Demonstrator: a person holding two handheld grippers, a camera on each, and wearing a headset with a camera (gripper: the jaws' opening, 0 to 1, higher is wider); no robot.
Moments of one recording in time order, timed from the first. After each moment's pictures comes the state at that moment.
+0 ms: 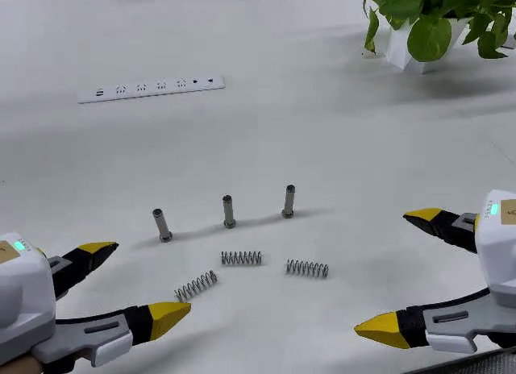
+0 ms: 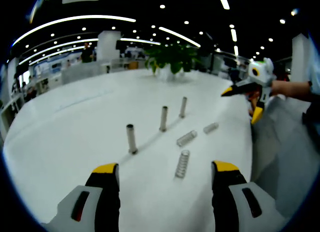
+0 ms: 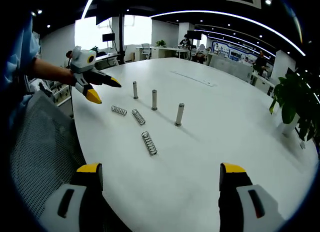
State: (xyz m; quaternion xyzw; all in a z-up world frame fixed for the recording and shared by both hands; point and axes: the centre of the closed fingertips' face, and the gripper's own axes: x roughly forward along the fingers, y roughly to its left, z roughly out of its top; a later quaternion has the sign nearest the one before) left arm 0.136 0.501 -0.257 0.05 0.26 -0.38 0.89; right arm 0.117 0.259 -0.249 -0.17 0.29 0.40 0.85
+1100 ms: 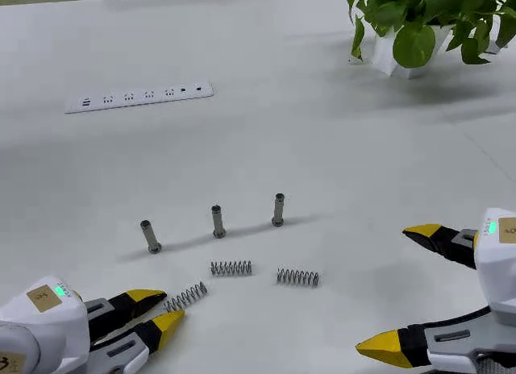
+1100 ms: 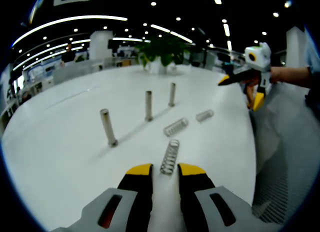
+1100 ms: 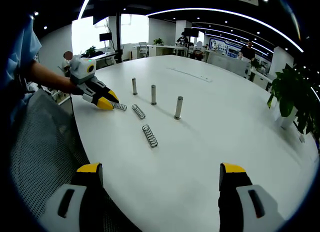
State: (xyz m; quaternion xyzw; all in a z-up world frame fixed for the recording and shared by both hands) left arm 0.132 0.479 -0.292 0.07 0.26 -0.40 0.88; right arm 0.106 0.251 -0.254 -0.16 0.30 0.39 0.86
